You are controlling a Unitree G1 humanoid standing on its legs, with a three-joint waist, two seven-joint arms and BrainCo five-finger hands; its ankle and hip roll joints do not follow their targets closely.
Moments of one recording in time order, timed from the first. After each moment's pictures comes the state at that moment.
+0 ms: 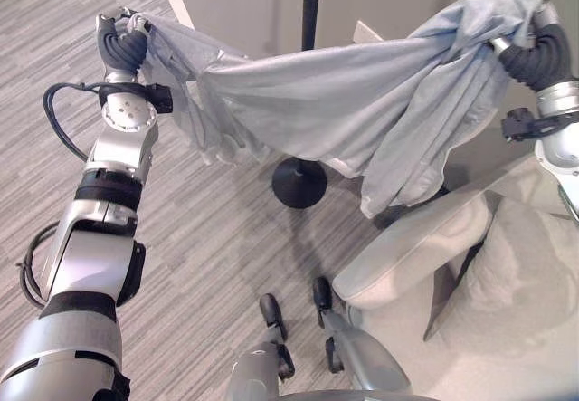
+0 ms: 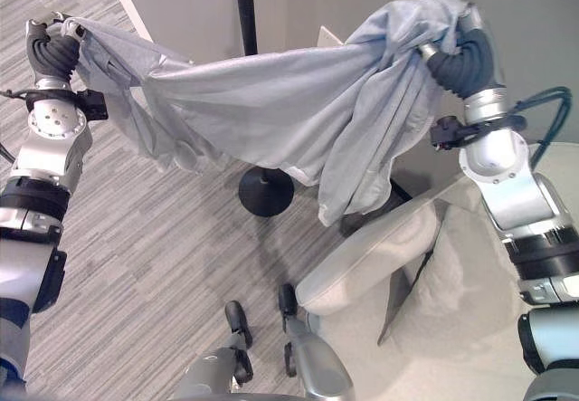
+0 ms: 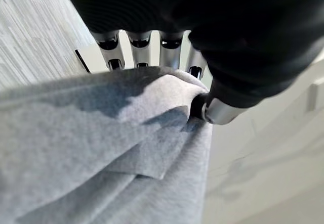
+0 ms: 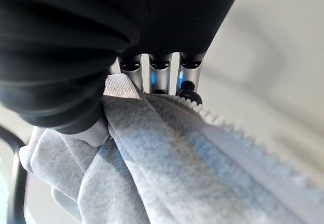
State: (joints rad) left arm -0.93 0.72 -0.18 0.71 -0.31 -0.14 0.40; right arm -0.61 -0.99 0.12 0.05 0.10 -0.17 -0.29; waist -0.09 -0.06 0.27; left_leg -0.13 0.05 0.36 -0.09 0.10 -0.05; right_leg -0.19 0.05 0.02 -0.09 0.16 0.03
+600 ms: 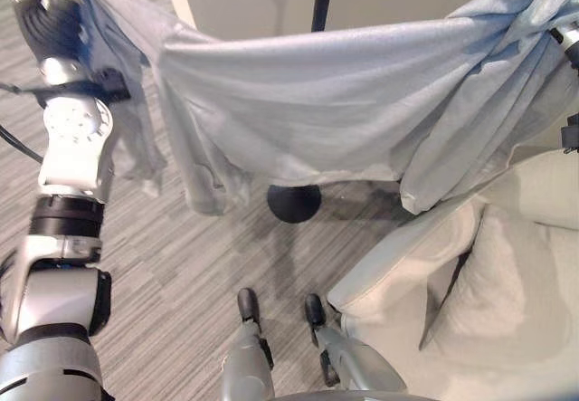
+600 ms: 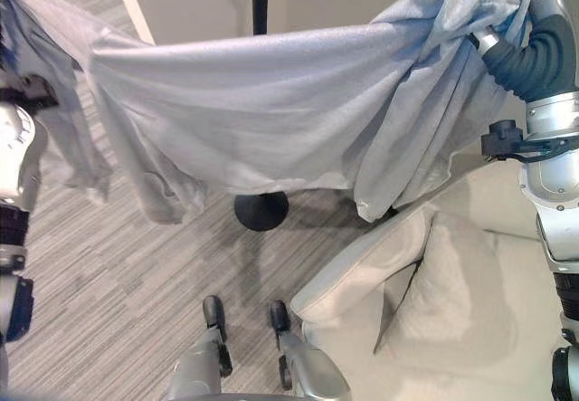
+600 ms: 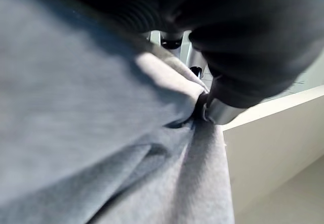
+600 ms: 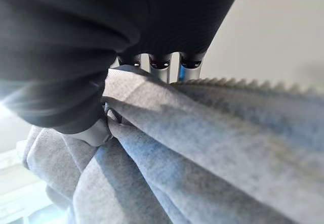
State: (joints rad) left arm -0.87 0.89 -0.05 0.44 -0.34 -0.24 0.47; right arm -0.55 -1.09 -0.04 -0.14 0.10 -0.25 -0.22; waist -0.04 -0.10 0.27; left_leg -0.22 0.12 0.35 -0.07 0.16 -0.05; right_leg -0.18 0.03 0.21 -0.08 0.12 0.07
